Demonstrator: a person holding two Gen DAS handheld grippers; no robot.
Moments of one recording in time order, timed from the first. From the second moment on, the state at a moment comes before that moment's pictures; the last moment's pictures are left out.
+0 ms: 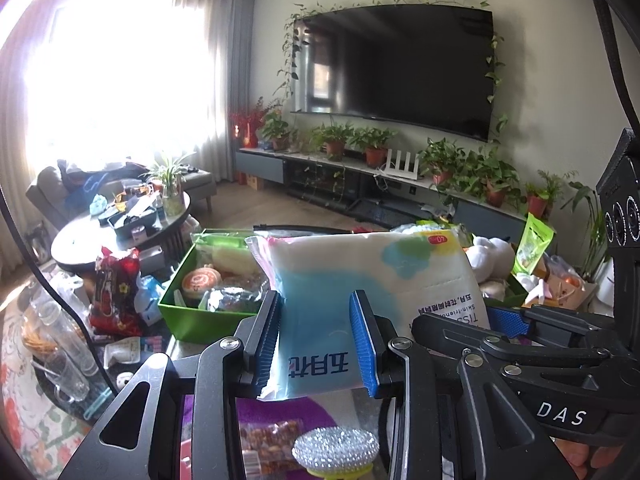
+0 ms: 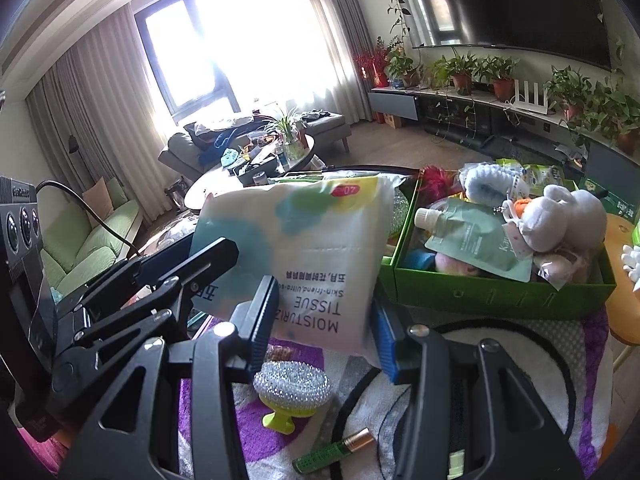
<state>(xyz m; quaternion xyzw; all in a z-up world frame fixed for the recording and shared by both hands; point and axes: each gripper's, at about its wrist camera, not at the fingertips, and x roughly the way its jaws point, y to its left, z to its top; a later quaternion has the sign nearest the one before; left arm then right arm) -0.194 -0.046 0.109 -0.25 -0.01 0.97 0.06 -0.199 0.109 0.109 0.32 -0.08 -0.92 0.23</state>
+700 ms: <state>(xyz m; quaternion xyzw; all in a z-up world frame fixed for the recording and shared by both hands) -0.249 -0.059 0.127 -0.22 0.00 0.97 0.04 -0.267 0.101 0.123 0.30 -0.10 -0.92 0.25</state>
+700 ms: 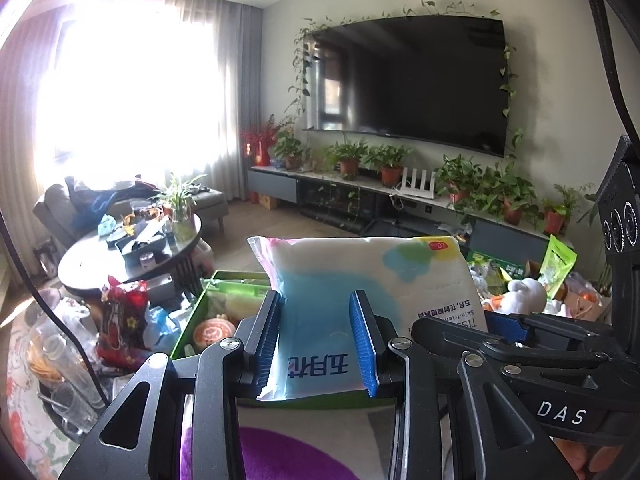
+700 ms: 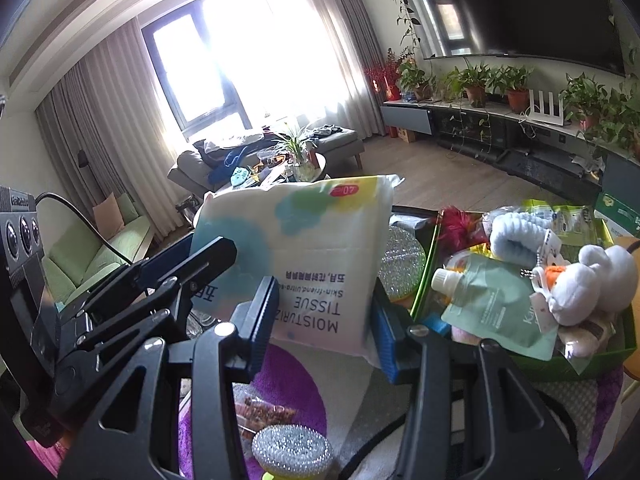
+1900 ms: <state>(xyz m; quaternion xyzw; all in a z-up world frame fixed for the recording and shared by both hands) -0.361 -0.064 0.087 -0.28 0.00 0.96 0.03 -0.374 0.096 0.081 0.35 -0.12 -0.90 0.24</state>
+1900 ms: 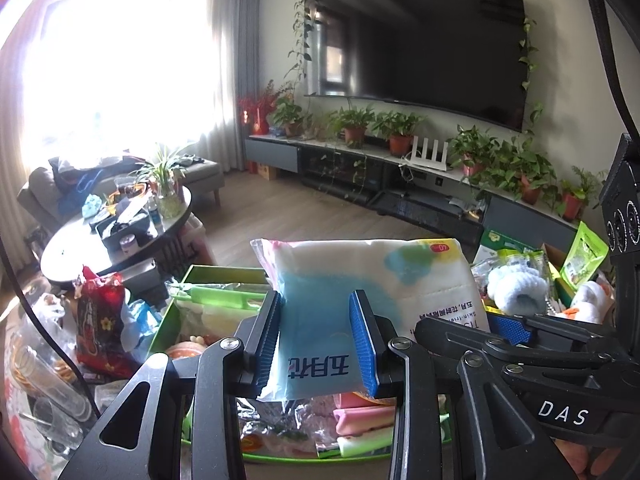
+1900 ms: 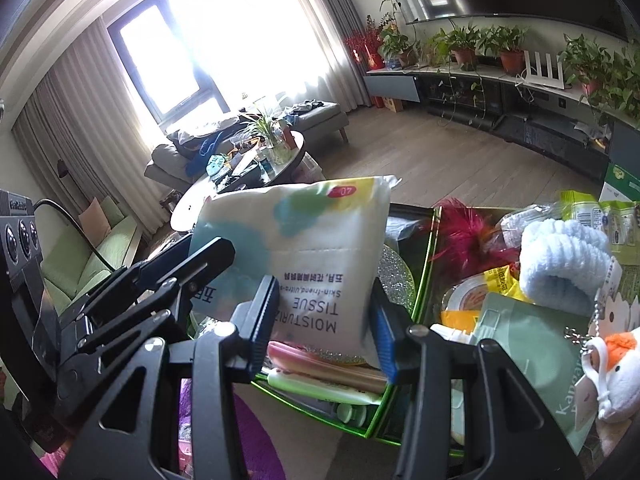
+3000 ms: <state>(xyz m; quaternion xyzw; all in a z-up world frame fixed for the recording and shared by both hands) -0.394 -0.065 0.051 -0.31 0.01 0.95 0.04 -0.394 0.097 0.060 0.38 -0.12 -0.90 0.18</state>
